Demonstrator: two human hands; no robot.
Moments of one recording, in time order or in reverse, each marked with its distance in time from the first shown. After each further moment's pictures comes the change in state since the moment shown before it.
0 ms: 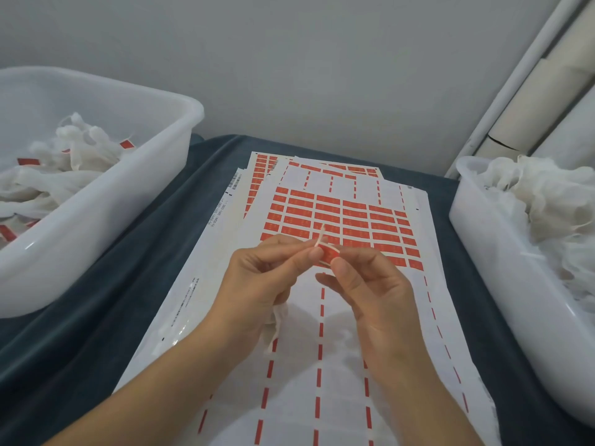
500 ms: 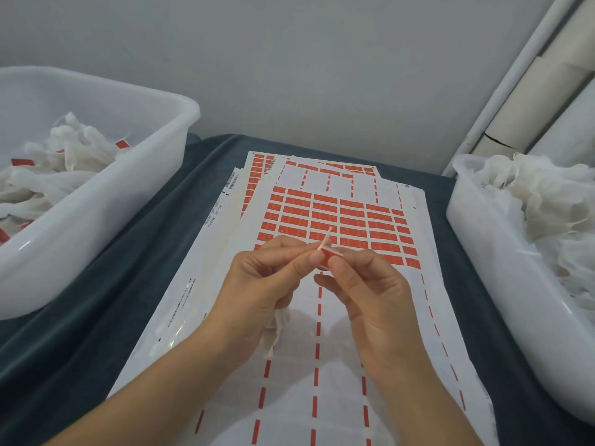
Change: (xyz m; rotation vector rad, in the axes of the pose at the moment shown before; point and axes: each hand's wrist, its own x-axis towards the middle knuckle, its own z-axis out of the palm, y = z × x) left_hand -0.003 0.000 0.002 -0.011 -0.061 -0.010; right_hand 0.001 0.000 -0.001 0.128 -0.031 -0.012
